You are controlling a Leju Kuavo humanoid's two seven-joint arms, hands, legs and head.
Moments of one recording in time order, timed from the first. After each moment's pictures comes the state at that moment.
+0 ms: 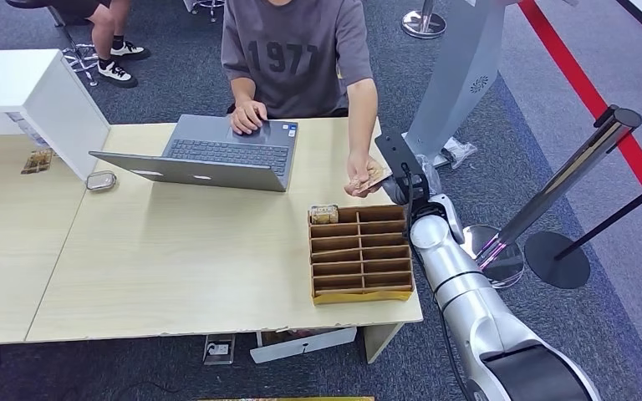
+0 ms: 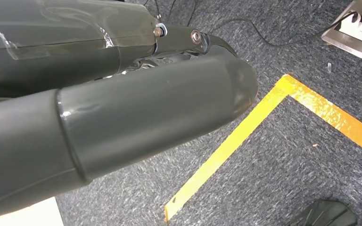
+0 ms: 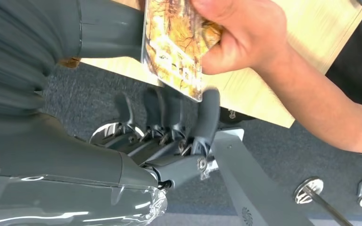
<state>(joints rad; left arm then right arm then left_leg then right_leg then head) -0.11 0.11 -0.68 -0.28 -0.15 0.14 -0.15 -0.74 0.08 0.22 -0.79 0.76 -0.22 0.08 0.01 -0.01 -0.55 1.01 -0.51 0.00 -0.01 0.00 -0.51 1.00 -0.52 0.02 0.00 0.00</state>
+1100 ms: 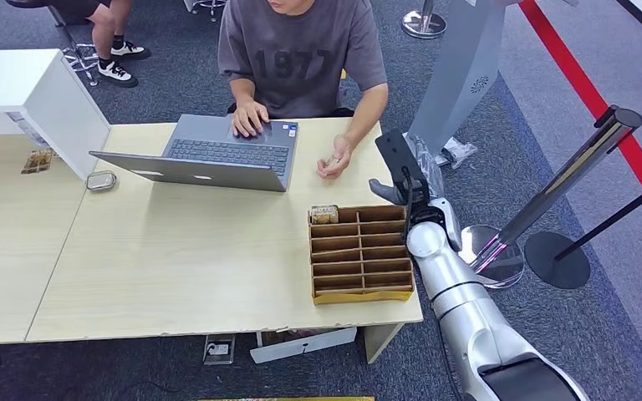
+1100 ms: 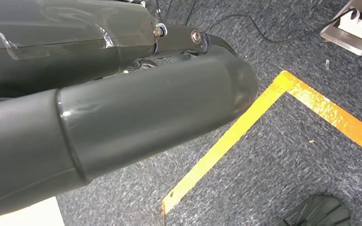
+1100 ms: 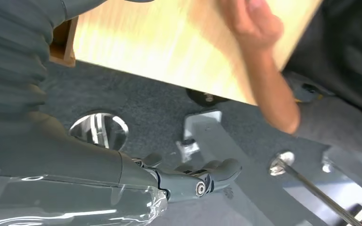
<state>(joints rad) -0.11 0.10 -0.66 -0.28 -0.15 0.15 -0.15 -0.67 0.09 0.21 -0.92 0.79 -0.31 0.03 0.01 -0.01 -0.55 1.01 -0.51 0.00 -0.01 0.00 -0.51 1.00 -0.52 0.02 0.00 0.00</state>
